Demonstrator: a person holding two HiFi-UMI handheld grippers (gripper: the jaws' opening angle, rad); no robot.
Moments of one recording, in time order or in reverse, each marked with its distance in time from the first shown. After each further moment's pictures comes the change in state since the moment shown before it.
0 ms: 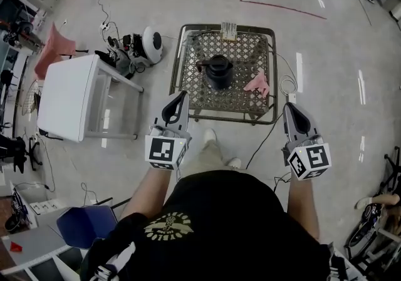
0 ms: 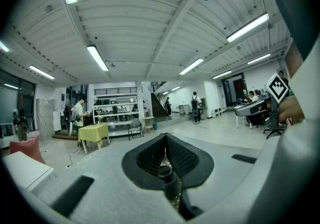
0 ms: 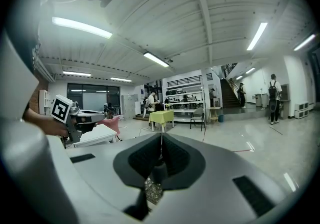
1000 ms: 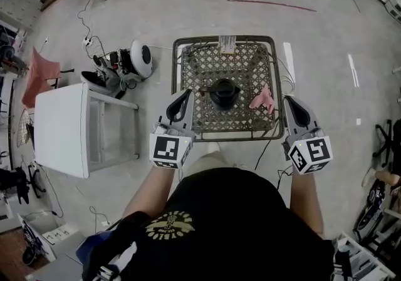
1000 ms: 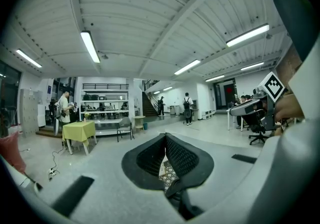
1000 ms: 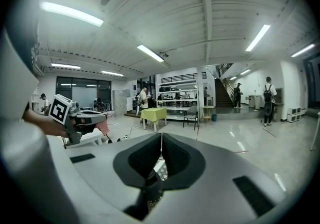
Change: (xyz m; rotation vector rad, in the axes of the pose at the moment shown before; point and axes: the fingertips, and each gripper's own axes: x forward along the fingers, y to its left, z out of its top) left arm 0.129 0.101 -0.008 -0.024 -0.003 -0.142; right arm 0.150 -0.011 0.033 -0.014 0.043 -0.094
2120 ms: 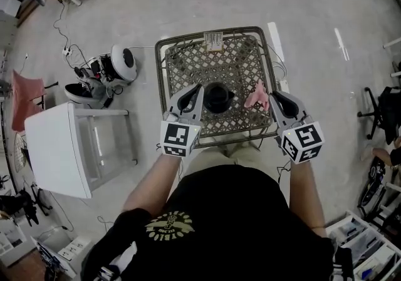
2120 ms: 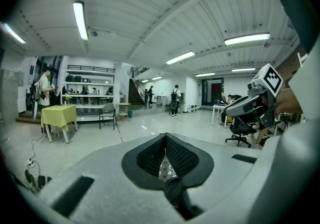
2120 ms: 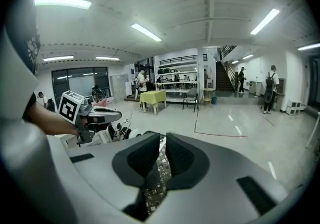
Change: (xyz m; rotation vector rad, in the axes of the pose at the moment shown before) left arm 0.116 -0.009 -0.070 -0.060 0.115 -0.198; right arm 0.072 -0.022 -0.055 0.022 0.222 -0.003
